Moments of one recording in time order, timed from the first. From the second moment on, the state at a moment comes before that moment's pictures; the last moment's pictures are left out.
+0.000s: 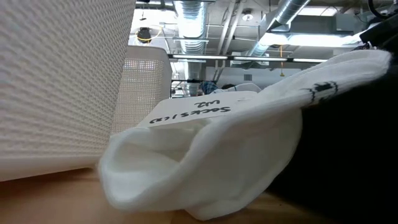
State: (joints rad) left arm -0.33 1.28 1.26 -0.65 -0.44 1.02; right arm 0.07 0.52 0.01 0.02 -0.03 0.12
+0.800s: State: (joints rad) left arm -0.20 1.53 1.26 -0.86 -0.20 1.07; right arm 0.07 0.52 0.01 0.02 -0.03 0.12
